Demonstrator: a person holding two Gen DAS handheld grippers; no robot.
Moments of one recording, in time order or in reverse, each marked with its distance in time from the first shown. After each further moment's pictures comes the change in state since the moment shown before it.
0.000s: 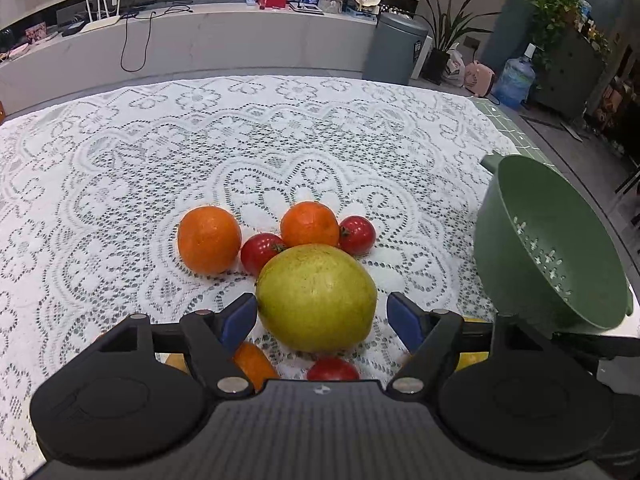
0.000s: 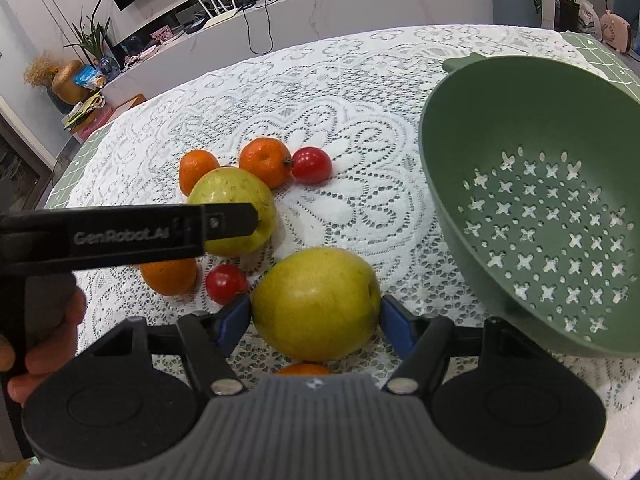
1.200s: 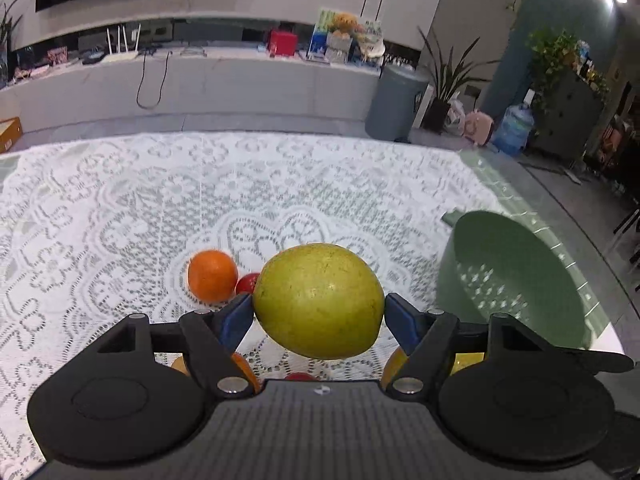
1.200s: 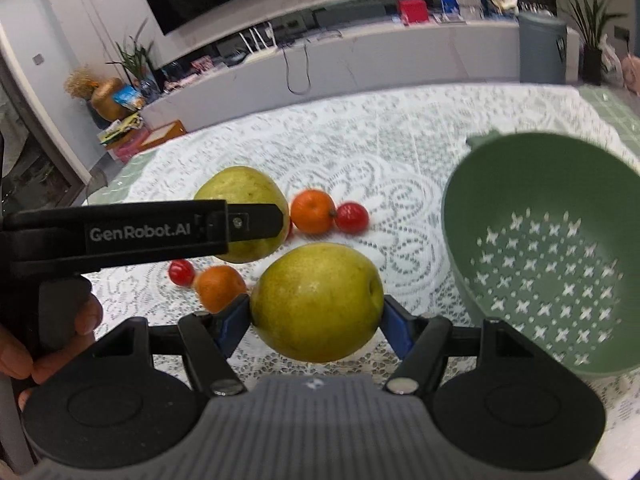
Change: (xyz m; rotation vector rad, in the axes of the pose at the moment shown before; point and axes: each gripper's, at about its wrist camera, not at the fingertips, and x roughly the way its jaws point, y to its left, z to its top) left arm -0.062 -0.022 0.003 -0.039 -0.156 0.009; right arm -0.065 0.014 -0.002 -0.100 -0.160 0.072
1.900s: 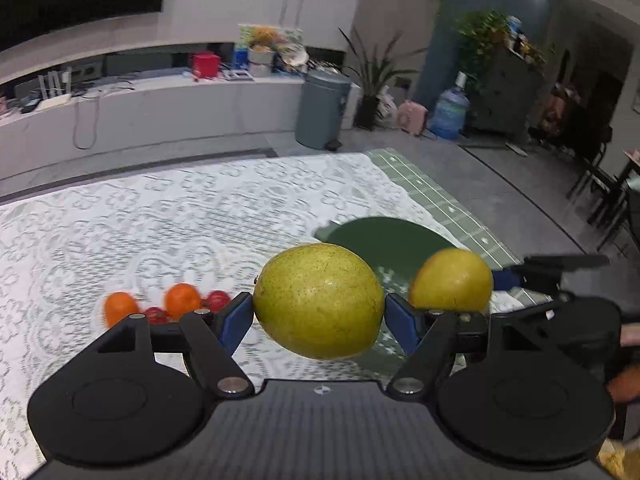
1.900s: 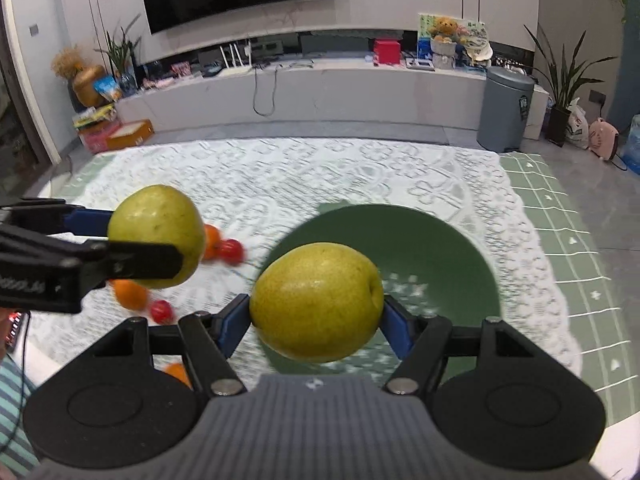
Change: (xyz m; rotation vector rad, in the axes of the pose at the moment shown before) left arm -0.006 -0.087 0.012 0.165 0.005 -0.138; right arm -0.064 -0.101 0.035 -0.138 -0.016 -0.150
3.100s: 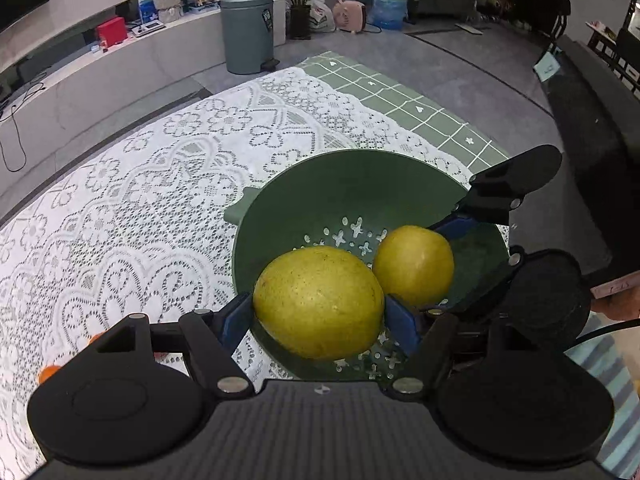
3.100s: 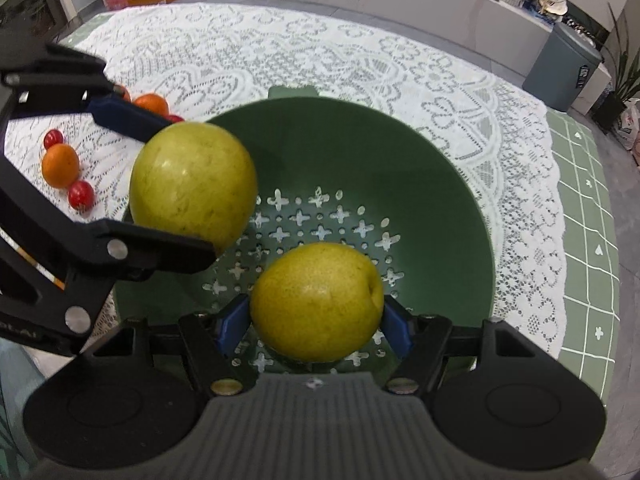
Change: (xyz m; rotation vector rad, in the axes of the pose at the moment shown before) left arm 0.108 -0.044 0.025 0.276 0.270 -0.054; right arm 0.091 -0.034 0.010 -0.252 0.363 0.030
